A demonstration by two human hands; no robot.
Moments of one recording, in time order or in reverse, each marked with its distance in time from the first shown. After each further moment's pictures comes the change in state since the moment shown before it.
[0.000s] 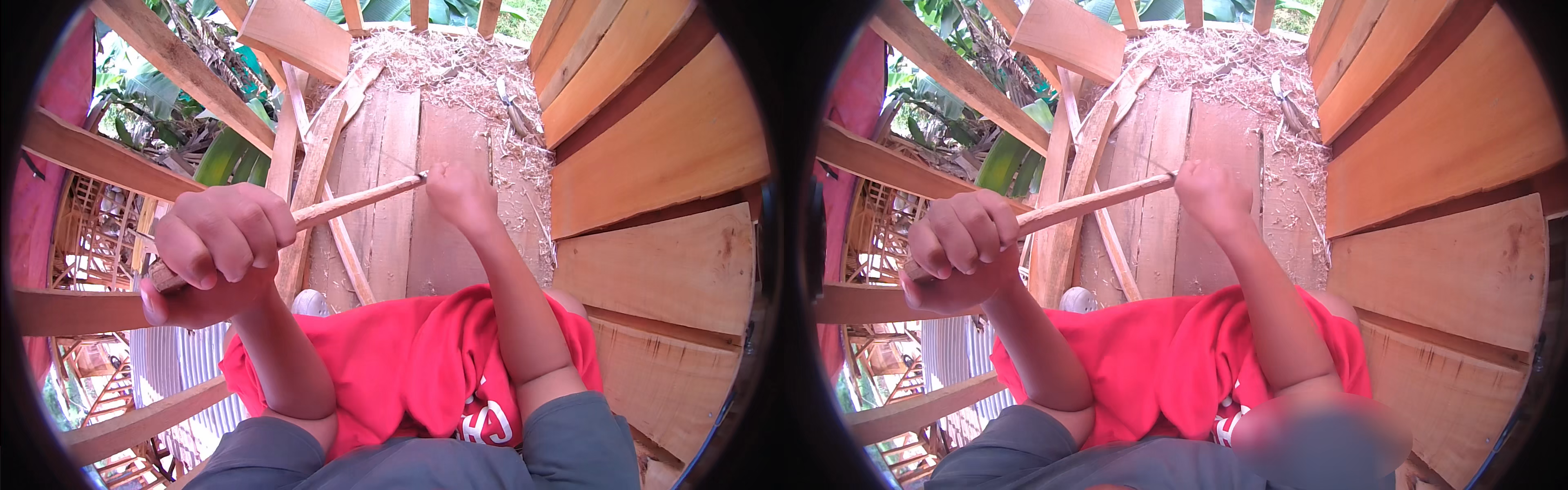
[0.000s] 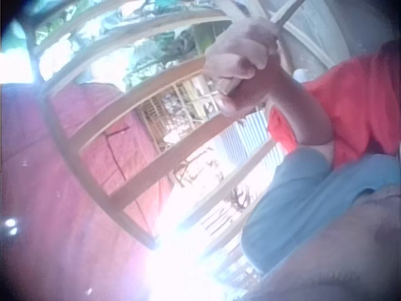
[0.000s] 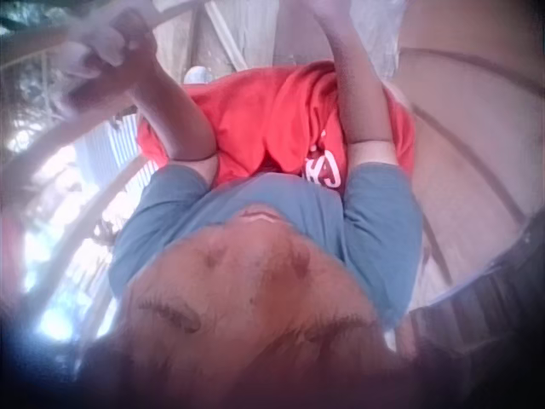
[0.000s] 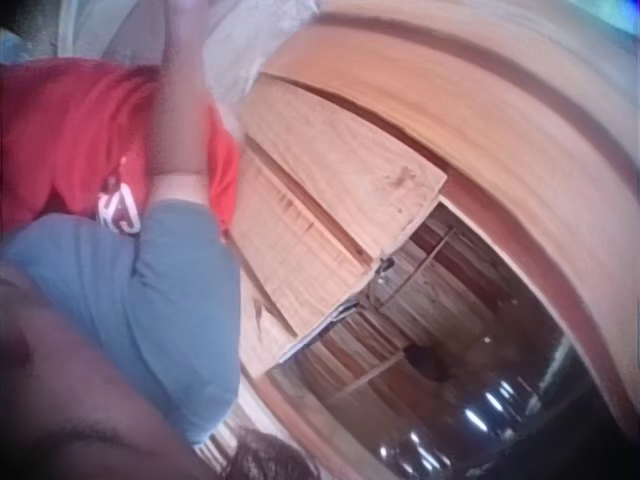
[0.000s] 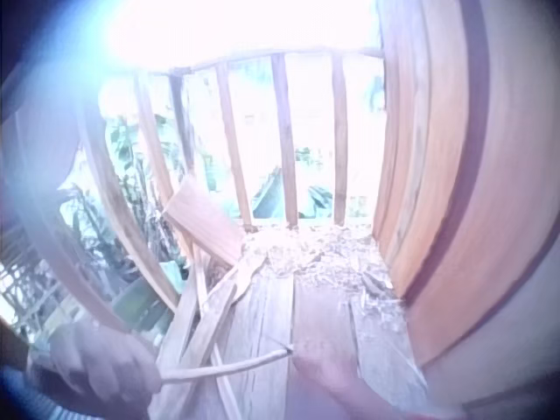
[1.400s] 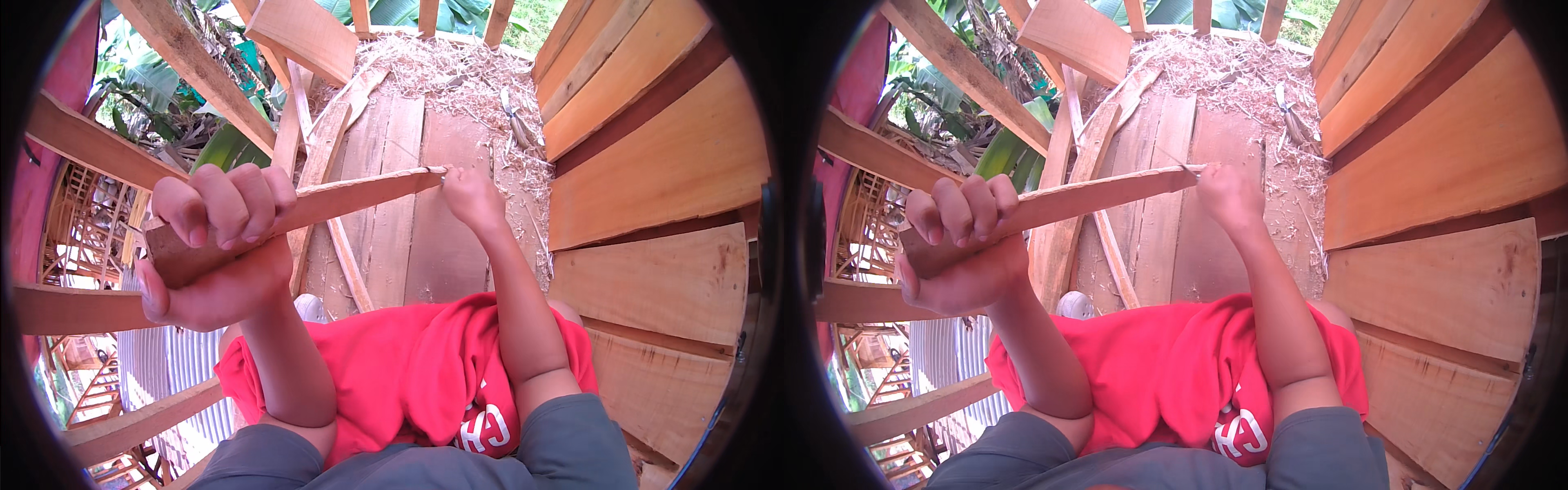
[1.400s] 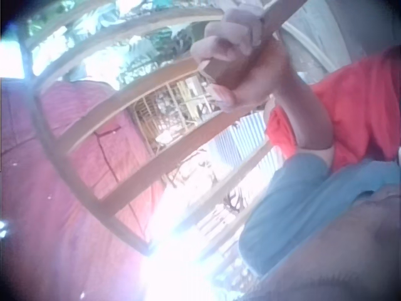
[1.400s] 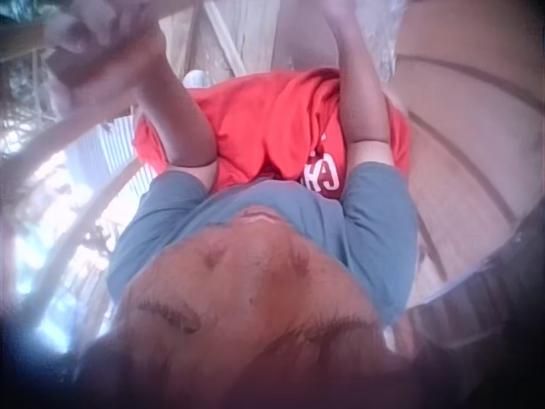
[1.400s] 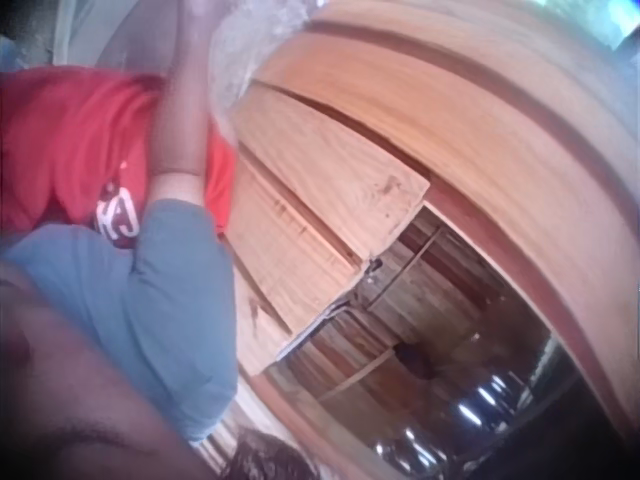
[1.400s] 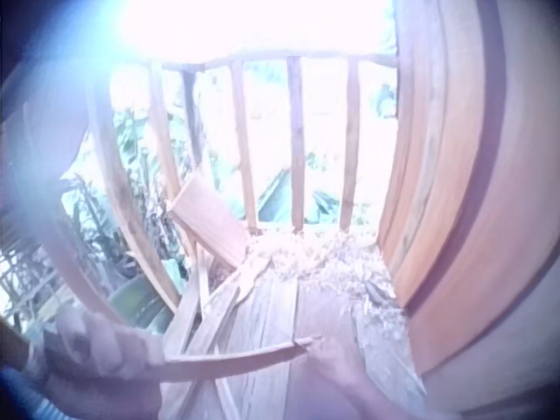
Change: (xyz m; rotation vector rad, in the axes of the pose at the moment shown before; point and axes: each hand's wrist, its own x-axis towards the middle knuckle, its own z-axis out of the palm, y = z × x) left_hand -0.007 0.002 -0.002 -0.018 0.246 -0.006; right_hand 0.023 0.009 0.013 -0.016 0.044 0.023
